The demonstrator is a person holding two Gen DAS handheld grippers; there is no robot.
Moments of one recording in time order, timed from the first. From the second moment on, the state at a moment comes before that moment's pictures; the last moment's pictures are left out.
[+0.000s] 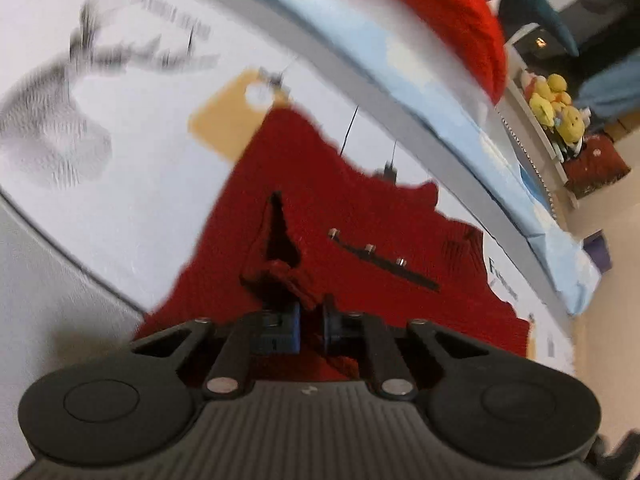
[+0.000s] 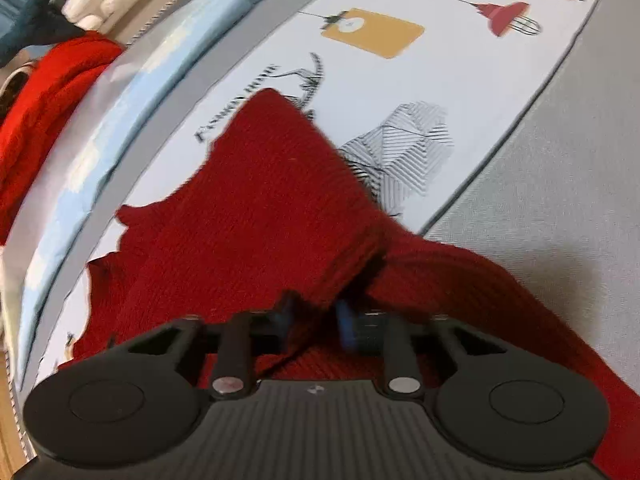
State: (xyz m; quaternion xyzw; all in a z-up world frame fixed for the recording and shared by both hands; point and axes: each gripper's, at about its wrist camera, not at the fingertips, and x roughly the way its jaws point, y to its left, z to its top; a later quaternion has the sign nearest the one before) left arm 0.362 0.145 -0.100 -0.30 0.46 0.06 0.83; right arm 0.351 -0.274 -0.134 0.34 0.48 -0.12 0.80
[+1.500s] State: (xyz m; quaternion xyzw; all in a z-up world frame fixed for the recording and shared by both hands) left arm 0.372 0.108 -0.102 -0.08 0.50 0.07 0.86; right arm 0.364 -0.266 -0.123 0.20 0.48 -0.10 0.85
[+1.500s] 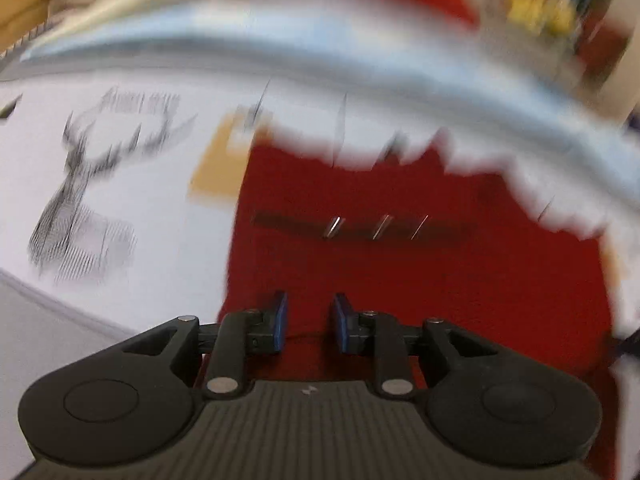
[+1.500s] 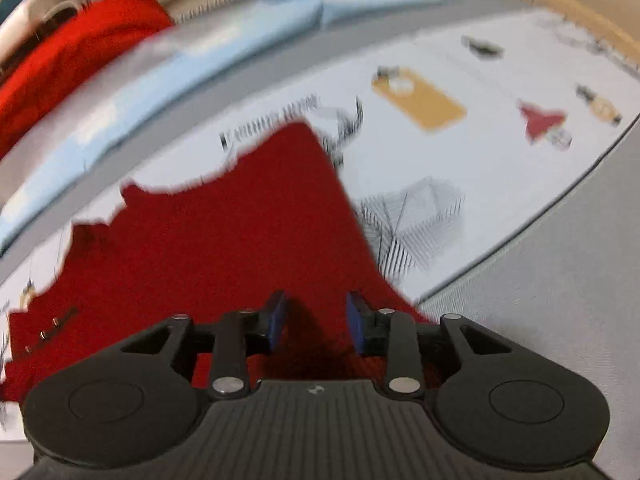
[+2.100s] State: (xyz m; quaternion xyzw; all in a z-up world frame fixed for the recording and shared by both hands) left arm 0.327 0.094 -0.047 0.00 0.46 0.06 0.89; right arm 0.335 -0.271 -0.078 0.21 0.45 -0.09 0.86
